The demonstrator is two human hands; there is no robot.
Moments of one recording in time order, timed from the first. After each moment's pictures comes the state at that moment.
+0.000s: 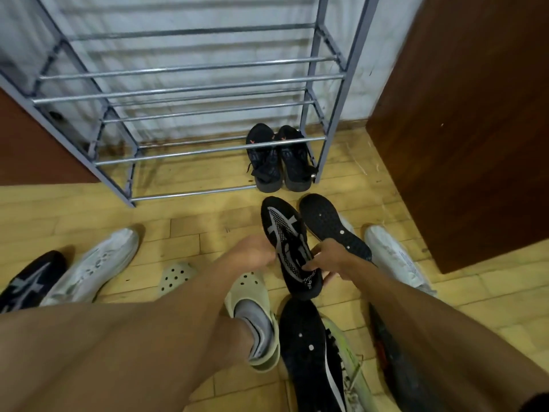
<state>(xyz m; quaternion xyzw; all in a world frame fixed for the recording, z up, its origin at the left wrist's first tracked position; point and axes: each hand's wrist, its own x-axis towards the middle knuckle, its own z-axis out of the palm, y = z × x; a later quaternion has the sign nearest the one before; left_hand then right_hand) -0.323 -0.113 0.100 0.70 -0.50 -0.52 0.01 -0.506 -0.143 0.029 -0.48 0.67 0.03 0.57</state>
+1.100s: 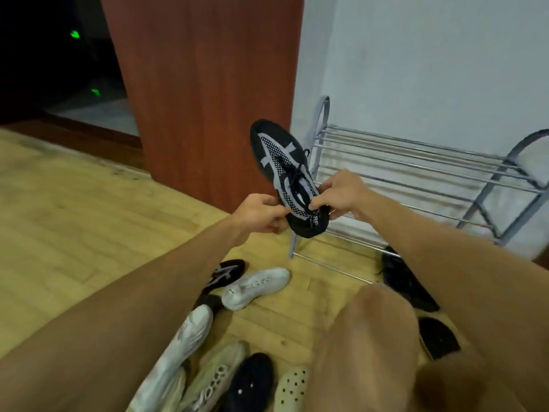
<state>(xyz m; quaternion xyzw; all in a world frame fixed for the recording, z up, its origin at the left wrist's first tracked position) -0.055 0.078 0.339 0.70 -0.35 -0.38 0.49 -0.184 -0.038 0.385 -0.80 0.44 -0.12 0.39</state>
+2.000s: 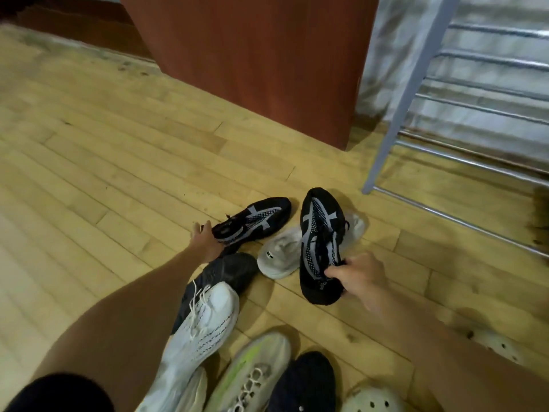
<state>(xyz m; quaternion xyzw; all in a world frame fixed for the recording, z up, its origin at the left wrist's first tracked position) 0.180 0.063 -0.029 0.93 -0.17 -0.33 0.04 -0.074 -0.087 -0.009 -0.63 0.58 0.06 0.52</state>
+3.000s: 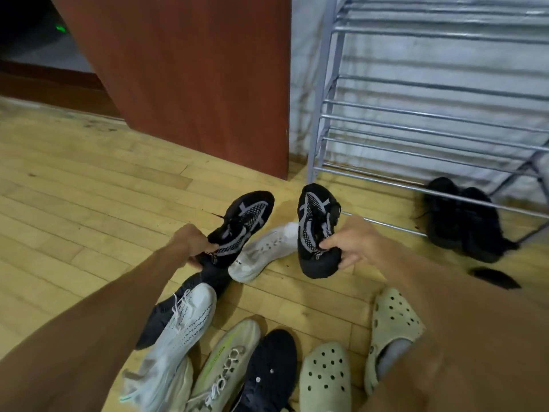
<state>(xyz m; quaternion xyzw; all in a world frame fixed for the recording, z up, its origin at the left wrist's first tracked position) 0.100 0.065 0.109 0.88 -0.16 -0.39 0.21 -0.161 -0.083 0.159 -0.62 0.57 0.04 0.54</state>
